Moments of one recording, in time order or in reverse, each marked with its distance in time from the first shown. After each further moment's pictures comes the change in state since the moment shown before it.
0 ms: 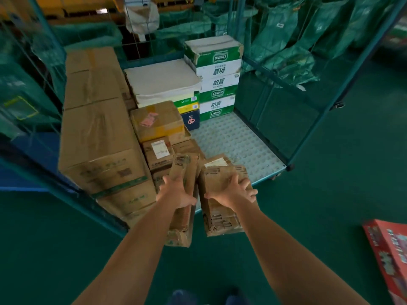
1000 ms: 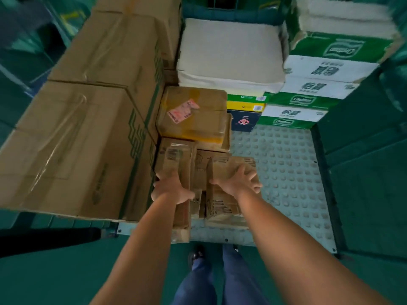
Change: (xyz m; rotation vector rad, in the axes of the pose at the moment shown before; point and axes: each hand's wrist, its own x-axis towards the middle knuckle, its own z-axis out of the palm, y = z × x) left_hand 0.292 0.052 -0.081 -0.277 -0.003 -0.592; right_hand 0.353 -0.221 -0.034 -0.326 -0.263 -0.182
